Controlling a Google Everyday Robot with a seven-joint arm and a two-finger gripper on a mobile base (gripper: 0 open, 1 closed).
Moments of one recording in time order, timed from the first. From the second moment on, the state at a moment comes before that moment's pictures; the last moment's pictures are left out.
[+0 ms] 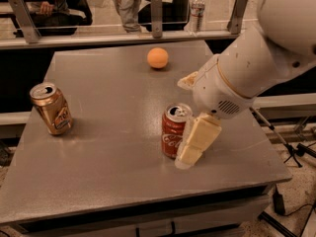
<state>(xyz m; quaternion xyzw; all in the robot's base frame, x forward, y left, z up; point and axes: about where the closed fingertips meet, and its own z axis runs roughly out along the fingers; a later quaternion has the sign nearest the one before) 0.431 -0.053 0.914 -0.66 0.70 0.11 0.25</state>
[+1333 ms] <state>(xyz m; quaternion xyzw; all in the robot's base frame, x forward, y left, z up) 0.455 -0.060 0.923 -0.65 0.71 0.11 0.25</state>
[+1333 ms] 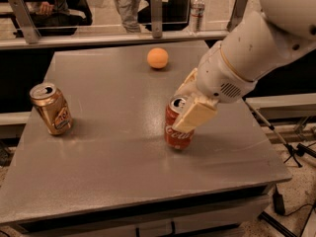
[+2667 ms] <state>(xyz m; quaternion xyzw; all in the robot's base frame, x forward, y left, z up) 0.585 -0.069 0.972 -0.60 0.74 0.13 0.26</state>
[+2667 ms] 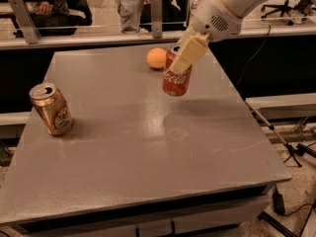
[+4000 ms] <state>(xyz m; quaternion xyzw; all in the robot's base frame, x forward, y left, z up) 0.685 -0.053 0.929 -0.56 0.78 0.12 0.26</state>
